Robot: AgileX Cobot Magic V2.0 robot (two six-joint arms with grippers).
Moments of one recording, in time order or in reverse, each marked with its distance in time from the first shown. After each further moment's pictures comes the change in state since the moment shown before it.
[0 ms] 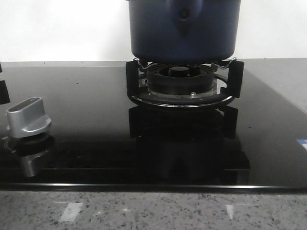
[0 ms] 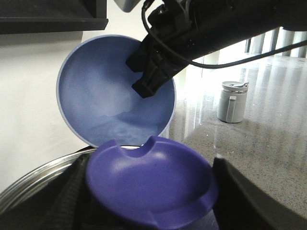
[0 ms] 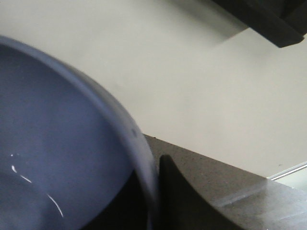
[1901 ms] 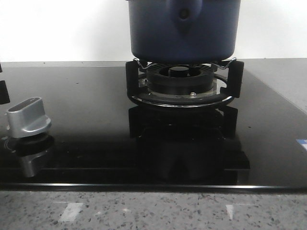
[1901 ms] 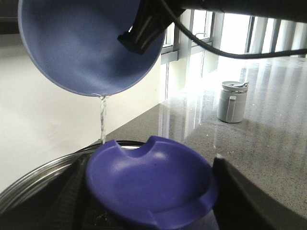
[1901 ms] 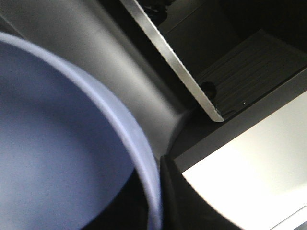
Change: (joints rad) left arm 0.000 0.000 0.000 0.000 0.000 0.000; right arm 0.176 0.026 -0.002 -0.583 -0.057 0.004
